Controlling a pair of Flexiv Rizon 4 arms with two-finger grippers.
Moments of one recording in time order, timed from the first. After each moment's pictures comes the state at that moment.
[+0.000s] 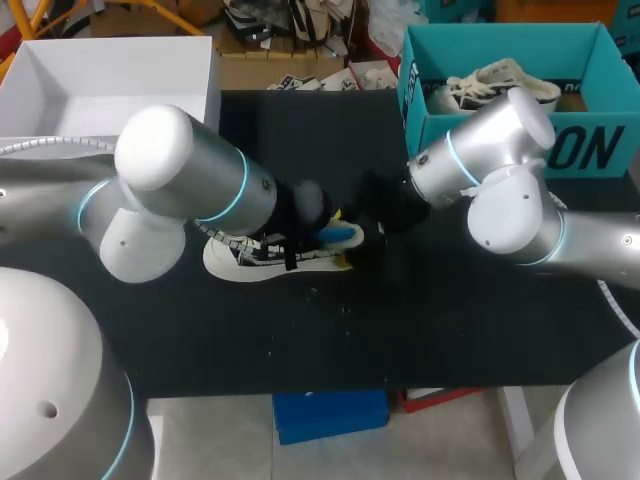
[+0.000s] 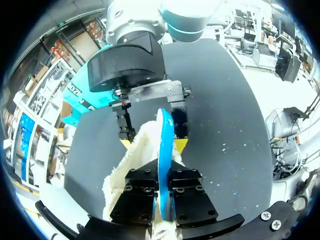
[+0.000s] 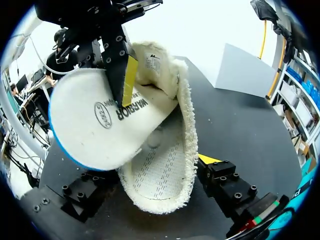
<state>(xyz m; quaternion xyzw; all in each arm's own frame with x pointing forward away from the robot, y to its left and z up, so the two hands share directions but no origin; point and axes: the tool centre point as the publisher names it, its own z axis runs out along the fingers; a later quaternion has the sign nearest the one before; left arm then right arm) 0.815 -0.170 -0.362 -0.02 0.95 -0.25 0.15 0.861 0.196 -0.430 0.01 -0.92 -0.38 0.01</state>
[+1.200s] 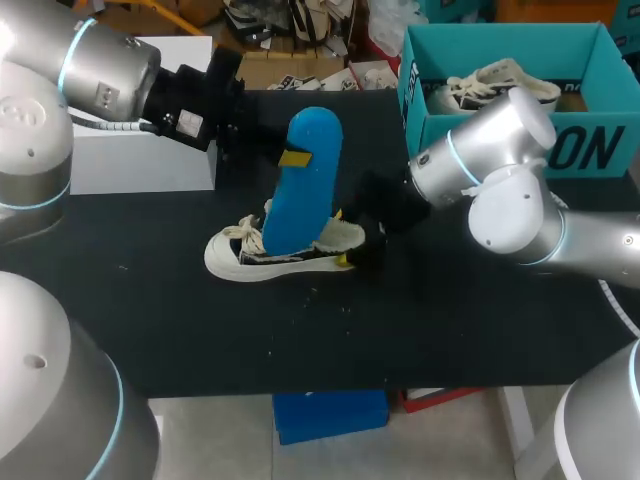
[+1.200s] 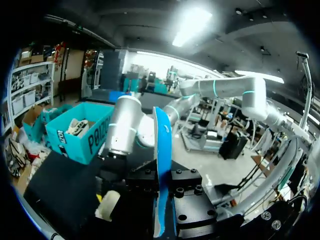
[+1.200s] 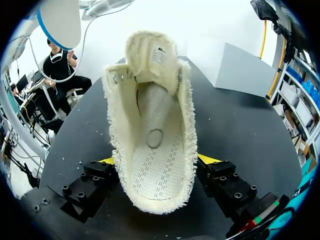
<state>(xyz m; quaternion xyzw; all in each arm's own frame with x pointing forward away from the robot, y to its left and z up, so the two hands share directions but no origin) 0.746 -0.160 -0.115 -0.04 0.82 -0.55 -0.14 0.861 0.195 -0.430 0.01 -0.92 -0.38 0.01</state>
